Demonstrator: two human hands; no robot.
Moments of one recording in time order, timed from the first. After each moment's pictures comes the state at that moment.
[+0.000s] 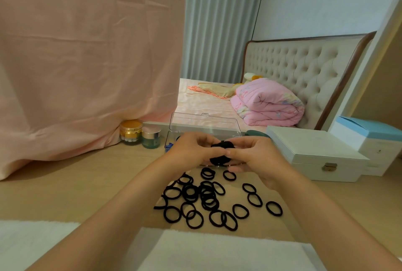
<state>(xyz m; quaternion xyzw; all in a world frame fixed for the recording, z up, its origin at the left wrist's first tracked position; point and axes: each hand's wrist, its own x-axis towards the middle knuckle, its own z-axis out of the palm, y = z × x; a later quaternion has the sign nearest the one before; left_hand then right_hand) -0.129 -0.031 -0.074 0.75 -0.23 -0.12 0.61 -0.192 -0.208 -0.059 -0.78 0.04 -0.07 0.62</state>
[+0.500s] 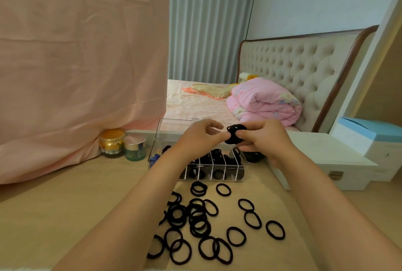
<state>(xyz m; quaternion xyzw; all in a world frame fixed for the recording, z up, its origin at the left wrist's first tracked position) -0.062 -0.092 -0.061 0.81 -0.25 -0.03 0.53 -0.127 -0.264 -0.039 -0.79 0.09 -0.16 0.59</state>
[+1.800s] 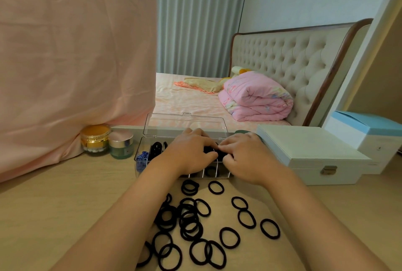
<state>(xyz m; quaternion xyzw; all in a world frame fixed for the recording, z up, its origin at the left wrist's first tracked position) -0.059 -0.092 -0.089 0.91 -0.36 0.05 0.23 -0.126 -0.264 -0.079 -0.99 -0.07 -0.08 0.03</state>
